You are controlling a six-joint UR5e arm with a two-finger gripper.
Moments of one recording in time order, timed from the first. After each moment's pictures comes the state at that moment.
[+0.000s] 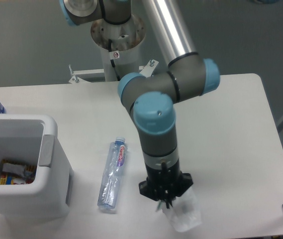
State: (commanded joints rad) arm 2.37 -2.10 -1.18 -0.88 1.57 0.02
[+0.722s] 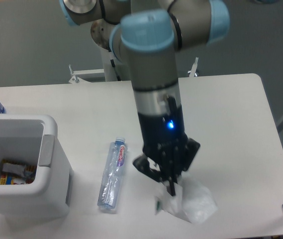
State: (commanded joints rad) arm 2.32 -1.91 -1.19 -0.87 1.45 -0.20
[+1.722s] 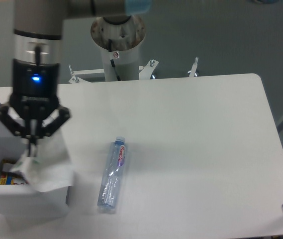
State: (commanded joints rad) arm 2.01 -1.79 -1.38 -0.87 1.33 -0.21
